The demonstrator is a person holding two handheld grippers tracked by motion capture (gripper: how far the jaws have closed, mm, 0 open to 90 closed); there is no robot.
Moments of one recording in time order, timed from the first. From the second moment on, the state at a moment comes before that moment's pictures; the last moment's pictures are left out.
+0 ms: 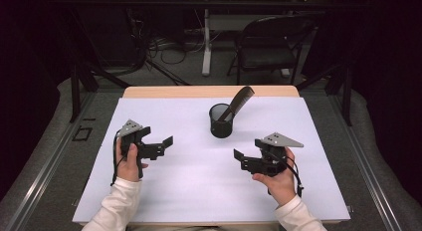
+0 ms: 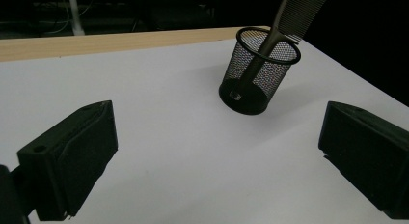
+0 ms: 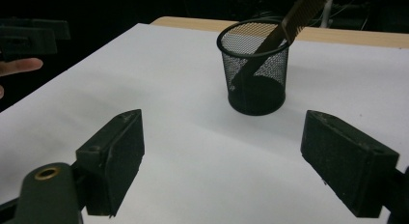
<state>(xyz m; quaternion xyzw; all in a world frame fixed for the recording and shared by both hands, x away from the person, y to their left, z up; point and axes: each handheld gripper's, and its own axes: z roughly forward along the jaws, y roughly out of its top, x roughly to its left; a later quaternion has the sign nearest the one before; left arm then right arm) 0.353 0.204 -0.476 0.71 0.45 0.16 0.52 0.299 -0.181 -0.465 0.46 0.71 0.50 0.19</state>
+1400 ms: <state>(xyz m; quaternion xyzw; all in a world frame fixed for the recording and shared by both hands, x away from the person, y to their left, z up) 0.354 0.208 -0.476 0.71 0.45 0.16 0.52 0.282 -0.177 -0.514 0.46 0.71 0.50 0.18</state>
